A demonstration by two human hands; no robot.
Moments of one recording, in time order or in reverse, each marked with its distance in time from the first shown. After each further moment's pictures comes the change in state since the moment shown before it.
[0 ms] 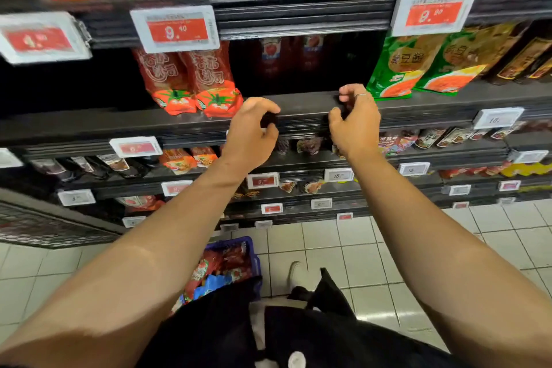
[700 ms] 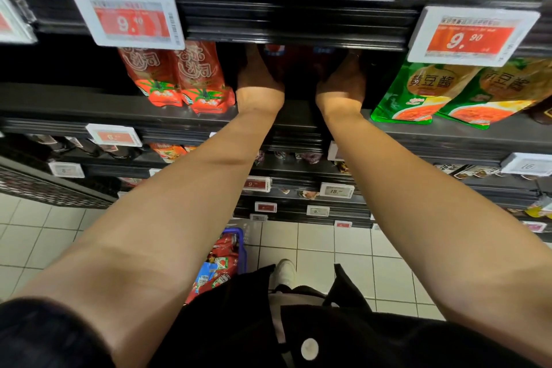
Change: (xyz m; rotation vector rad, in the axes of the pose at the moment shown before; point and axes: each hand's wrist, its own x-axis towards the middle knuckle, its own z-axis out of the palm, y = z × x) left_hand 0.115 0.001 0.052 0.160 0.303 -0.544; right_hand 0.108 -0.012 0.064 -0.338 -0.141 0.099
